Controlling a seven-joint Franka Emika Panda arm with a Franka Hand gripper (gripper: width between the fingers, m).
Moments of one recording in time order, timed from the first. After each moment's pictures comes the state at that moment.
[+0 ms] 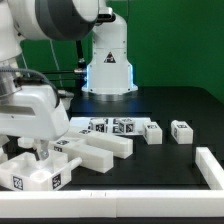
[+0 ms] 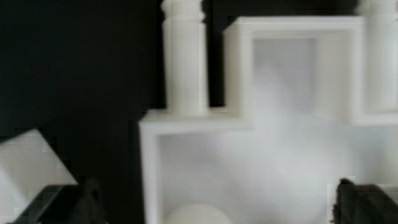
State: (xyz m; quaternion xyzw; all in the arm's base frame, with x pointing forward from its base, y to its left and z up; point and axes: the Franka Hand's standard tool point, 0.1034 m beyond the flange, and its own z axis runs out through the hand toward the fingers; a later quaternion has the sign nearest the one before) arm 0.554 -0.174 0.027 -0.95 0.29 0.07 0.07
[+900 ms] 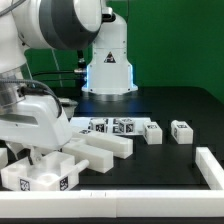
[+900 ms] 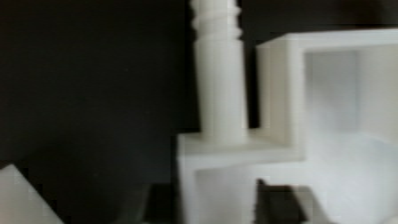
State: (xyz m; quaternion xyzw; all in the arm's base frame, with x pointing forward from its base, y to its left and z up) arm 0.553 -0.165 0.022 -0.95 0.30 0.07 0.07
